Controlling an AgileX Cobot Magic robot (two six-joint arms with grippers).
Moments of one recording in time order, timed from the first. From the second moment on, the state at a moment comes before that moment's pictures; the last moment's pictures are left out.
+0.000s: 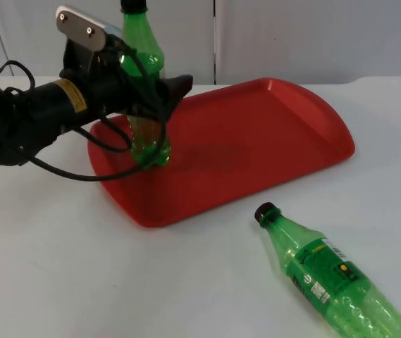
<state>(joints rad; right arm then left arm) 0.08 0.00 -0.52 -0.05 1.08 0.01 -0.16 2.32 -1.18 0.60 -1.02 -0.21</state>
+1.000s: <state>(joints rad) 0.08 0.00 -0.52 -0.05 1.08 0.01 -0.16 1.93 -0.75 0.52 -0.91 -0.25</state>
